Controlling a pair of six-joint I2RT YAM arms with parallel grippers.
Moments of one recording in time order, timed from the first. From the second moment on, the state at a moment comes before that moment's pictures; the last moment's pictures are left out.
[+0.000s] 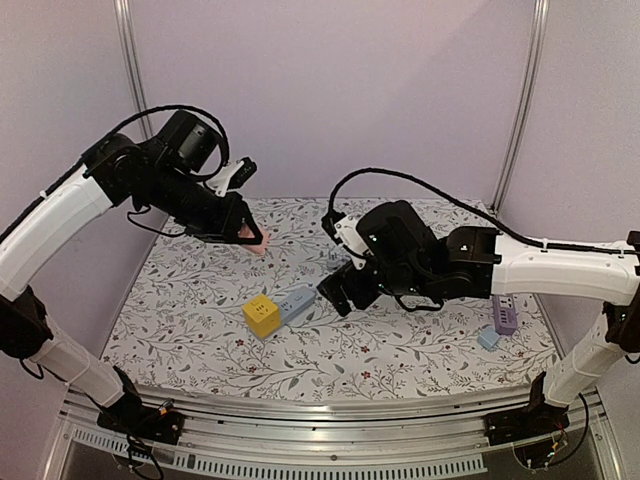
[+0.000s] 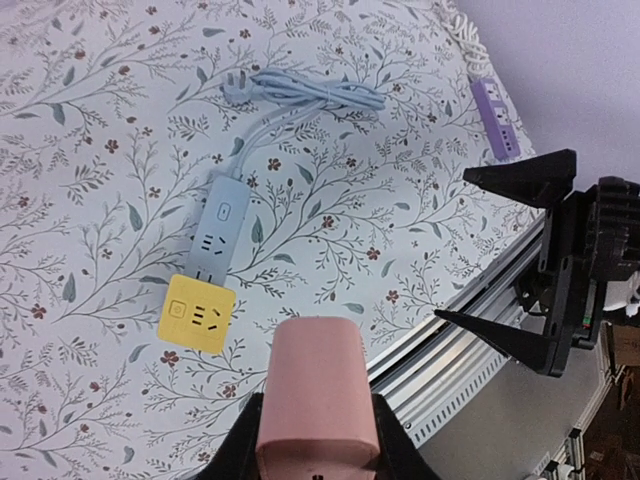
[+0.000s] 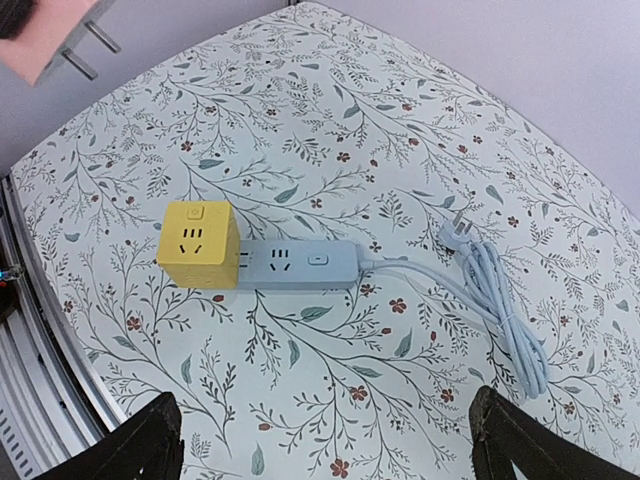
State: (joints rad) left arm -0.77 1.44 1.67 -1.15 0.17 -0.44; right arm 1.16 1.55 1.31 -0.43 0.33 0.20
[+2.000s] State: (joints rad) left arm -0.81 2.16 2.05 -1.33 -0.14 0.08; right arm 0.93 1.31 1.29 -0.72 0.17 0.47
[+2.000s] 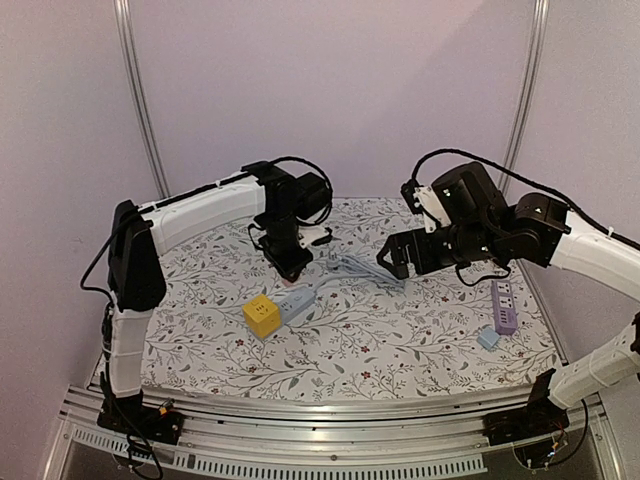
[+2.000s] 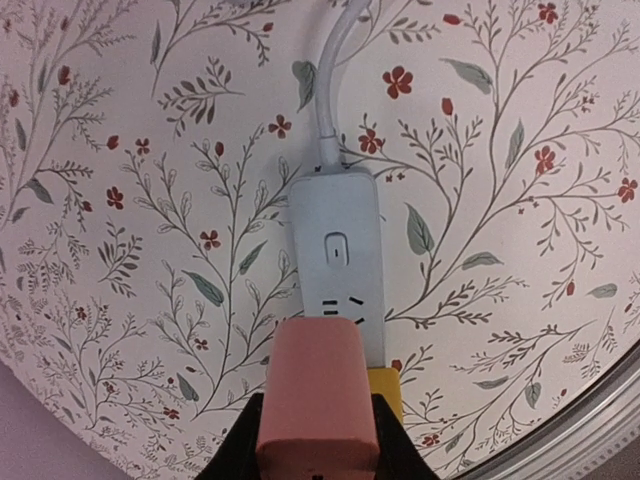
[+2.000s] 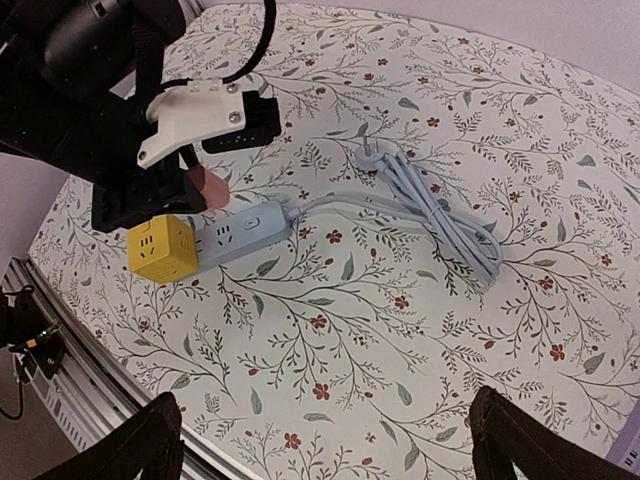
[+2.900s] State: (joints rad) left arm -0.81 2.09 1.85 -1.23 -0.14 0.08; right arm 0.93 1.34 1.29 -0.70 0.14 0.47
